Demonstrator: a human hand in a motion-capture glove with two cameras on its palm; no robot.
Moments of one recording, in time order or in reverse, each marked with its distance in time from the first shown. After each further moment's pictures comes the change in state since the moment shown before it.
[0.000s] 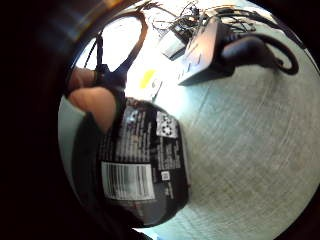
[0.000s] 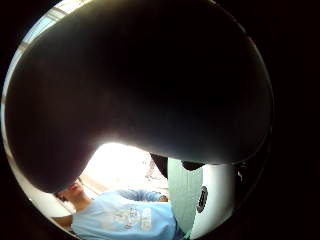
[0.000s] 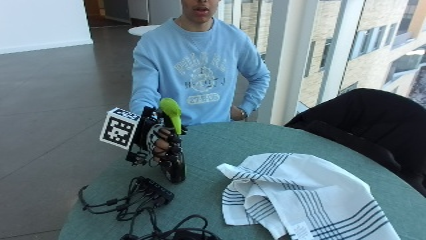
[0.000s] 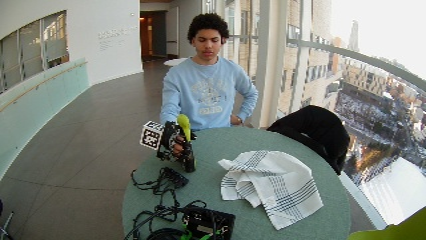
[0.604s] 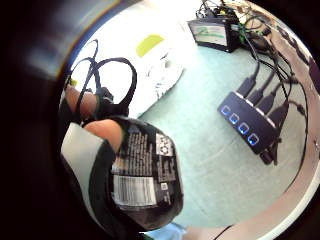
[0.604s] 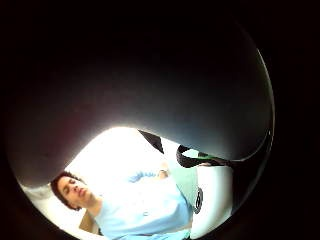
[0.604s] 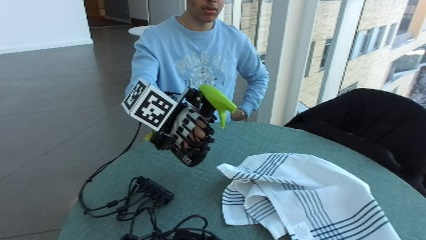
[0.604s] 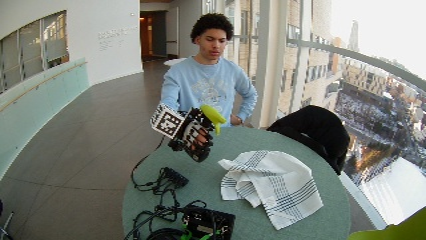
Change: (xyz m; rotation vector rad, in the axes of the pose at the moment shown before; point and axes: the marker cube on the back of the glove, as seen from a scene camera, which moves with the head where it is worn) arm -0.083 -0.064 0.043 -0.432 0.271 -0.014
